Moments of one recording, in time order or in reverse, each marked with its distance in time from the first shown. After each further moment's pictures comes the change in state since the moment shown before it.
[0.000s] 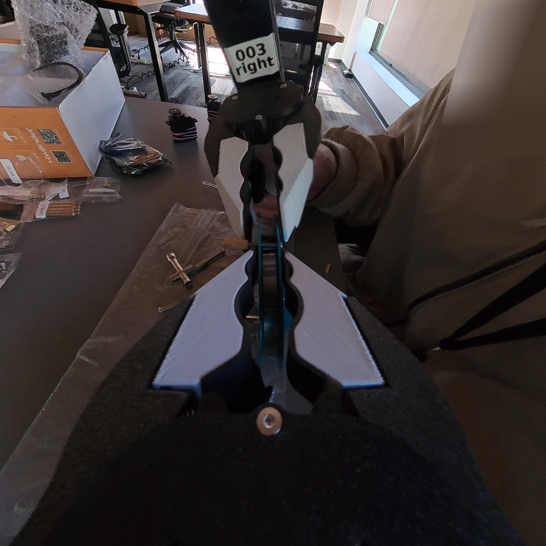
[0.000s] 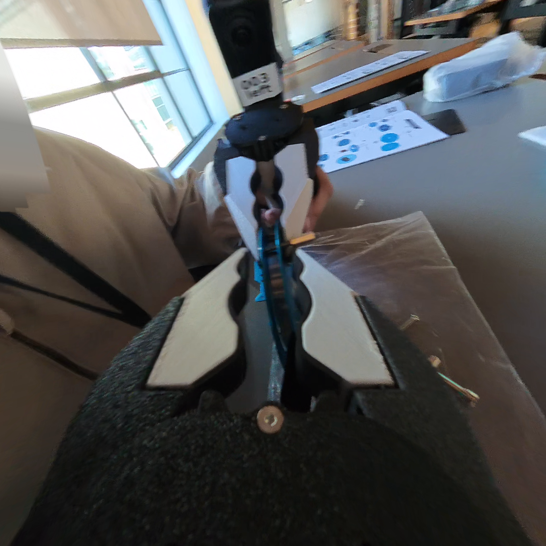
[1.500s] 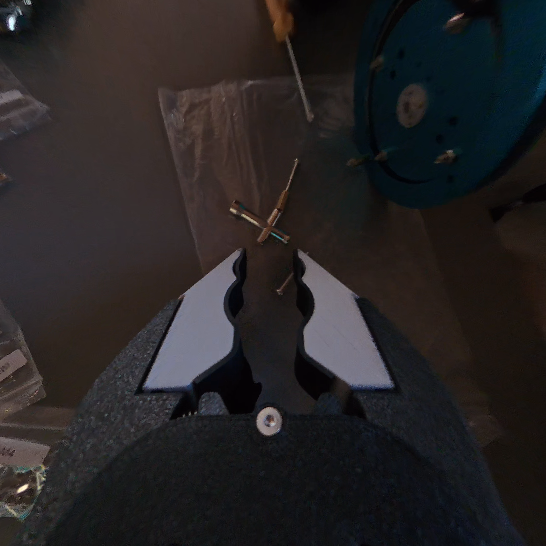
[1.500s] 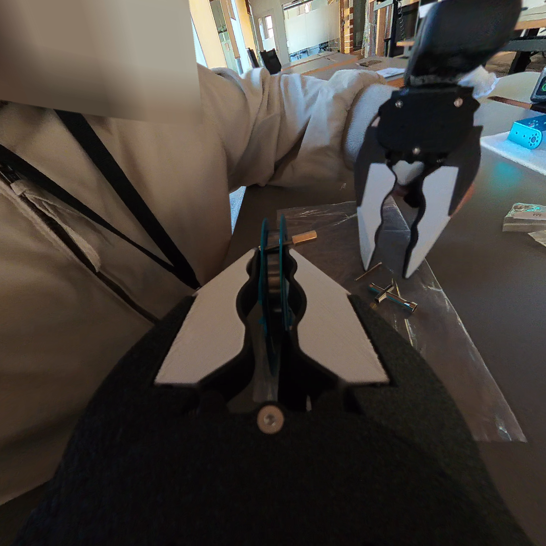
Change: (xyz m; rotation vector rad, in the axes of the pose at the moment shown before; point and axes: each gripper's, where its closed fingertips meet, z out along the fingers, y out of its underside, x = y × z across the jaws) left arm -0.103 0.069 0.053 -0.582 0.324 0.189; right arm -0.001 0.021 -0.074 0.008 0.017 -0.085
